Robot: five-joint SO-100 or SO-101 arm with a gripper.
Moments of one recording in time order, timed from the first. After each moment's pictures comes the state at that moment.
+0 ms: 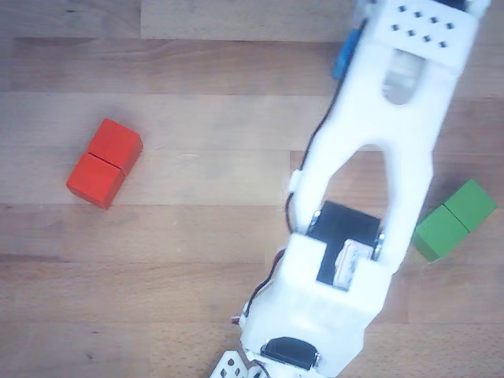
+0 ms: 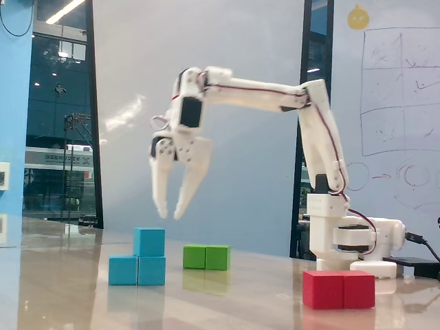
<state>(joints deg) 14.8 78.9 75.5 85.5 -0.9</state>
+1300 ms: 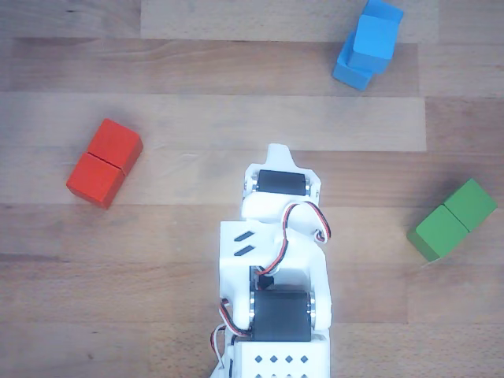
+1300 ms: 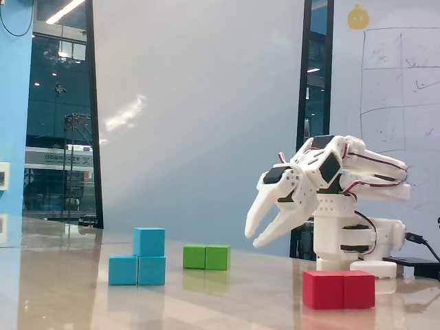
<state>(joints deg) -2.7 186.2 177.4 53.2 3.1</state>
